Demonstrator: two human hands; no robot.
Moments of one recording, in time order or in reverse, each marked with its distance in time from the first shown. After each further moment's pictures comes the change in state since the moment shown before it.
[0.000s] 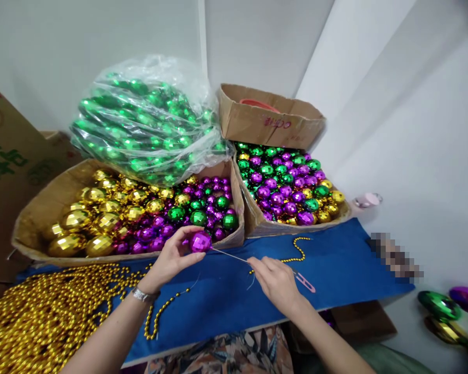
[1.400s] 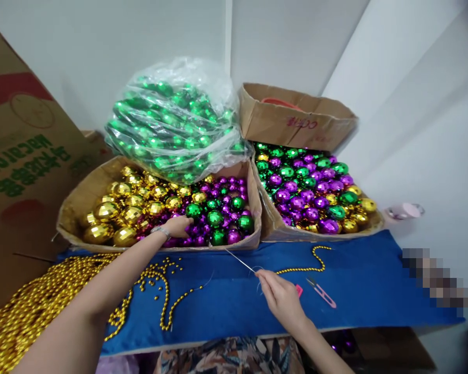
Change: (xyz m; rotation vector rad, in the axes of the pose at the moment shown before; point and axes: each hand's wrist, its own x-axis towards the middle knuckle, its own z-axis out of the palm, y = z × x) left_hand 0.090 -0.052 -0.113 1.157 -0.266 -0.252; right_hand -0.019 -0.013 0.043 0.318 0.007 0.130
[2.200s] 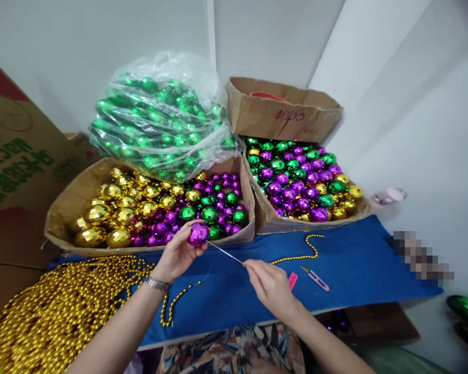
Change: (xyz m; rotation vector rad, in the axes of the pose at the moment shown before) left_hand -0.099 0.109 0.025 -1.853 0.075 0.090; right_hand 0.021 -0.035 -0.015 0.015 0.011 -0.067
